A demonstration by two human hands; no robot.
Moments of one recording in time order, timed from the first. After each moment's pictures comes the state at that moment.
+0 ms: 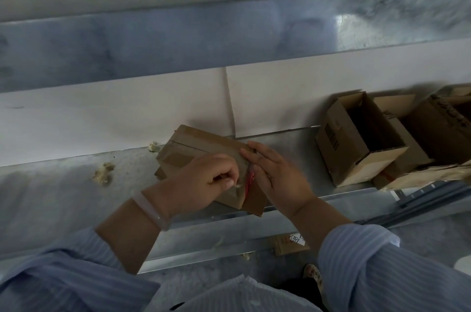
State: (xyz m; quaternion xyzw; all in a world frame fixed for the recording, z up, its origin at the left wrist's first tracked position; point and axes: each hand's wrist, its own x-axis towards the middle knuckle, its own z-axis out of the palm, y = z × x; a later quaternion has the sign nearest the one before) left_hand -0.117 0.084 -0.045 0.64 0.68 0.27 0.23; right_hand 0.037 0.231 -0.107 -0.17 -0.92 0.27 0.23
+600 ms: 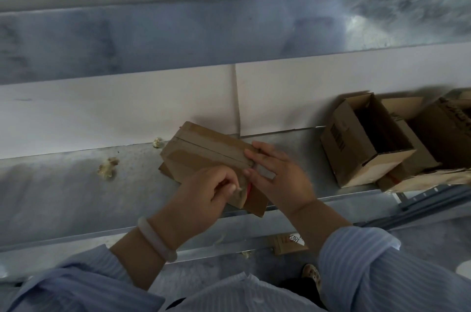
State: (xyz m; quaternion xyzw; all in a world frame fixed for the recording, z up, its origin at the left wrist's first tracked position) left_hand -0.088 0.058 -0.058 0.55 0.73 0.37 0.15; right_hand 0.030 0.220 -0.105 -0.21 -0.88 0.34 0.26
